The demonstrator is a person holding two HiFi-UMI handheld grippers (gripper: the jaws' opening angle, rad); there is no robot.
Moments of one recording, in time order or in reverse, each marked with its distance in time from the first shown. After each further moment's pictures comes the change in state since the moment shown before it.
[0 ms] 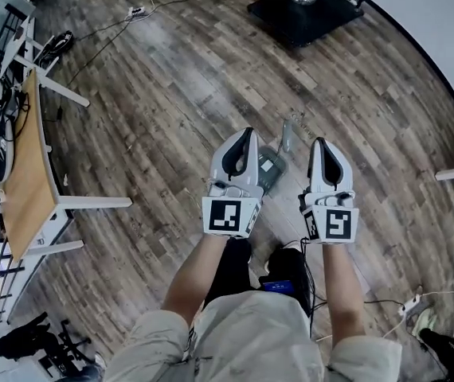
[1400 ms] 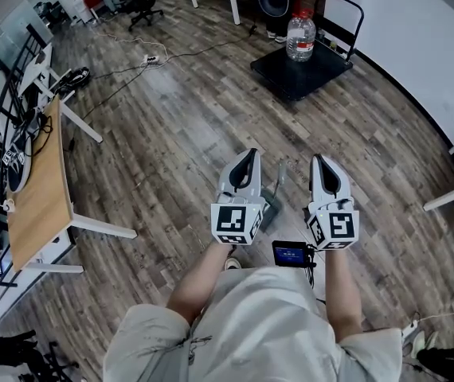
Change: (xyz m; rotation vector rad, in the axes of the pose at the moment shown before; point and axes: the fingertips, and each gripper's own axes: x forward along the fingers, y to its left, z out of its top) left arm -0.274 -0.185 0.430 0.014 -0.024 -0.014; right arm -0.306 0.106 0.446 -0.041 -0.033 0.063
